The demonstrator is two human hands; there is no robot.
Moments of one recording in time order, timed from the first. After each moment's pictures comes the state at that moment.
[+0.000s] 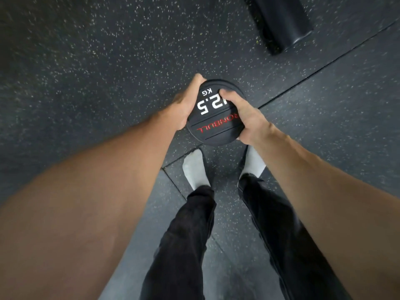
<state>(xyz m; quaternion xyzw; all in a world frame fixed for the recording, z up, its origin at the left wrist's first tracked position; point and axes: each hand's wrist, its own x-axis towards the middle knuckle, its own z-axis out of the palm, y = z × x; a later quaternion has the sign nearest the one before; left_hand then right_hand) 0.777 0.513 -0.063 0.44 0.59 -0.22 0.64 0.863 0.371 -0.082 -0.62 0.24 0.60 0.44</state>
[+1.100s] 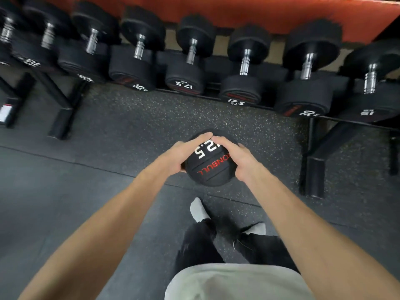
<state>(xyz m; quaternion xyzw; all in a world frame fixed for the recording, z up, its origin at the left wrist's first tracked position) 0.457 0.513 0.404 0.27 0.70 0.12 0.65 0.627 0.498 0.378 -0.66 -0.13 0.69 0.28</state>
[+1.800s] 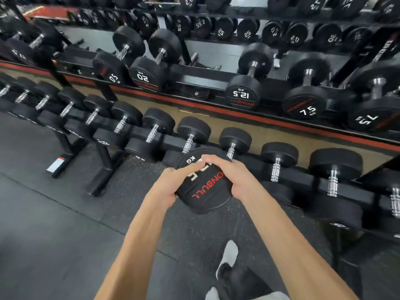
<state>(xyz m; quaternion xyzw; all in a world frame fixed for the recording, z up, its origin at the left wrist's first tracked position) 0.319 0.647 0.591 0.24 0.66 0.37 0.61 0.486 0.688 0.579 -0.56 -0.30 0.72 0.29</state>
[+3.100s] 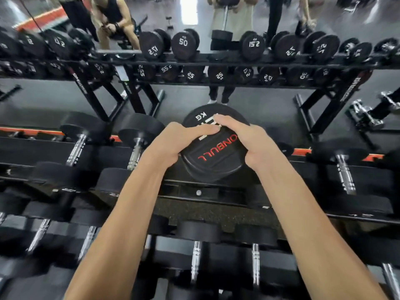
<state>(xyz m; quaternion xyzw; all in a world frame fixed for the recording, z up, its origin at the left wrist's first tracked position) 0.220 1.182 0.739 0.49 0.59 0.31 0.56 0.390 1.160 0.730 -0.58 -0.27 0.60 0.48</state>
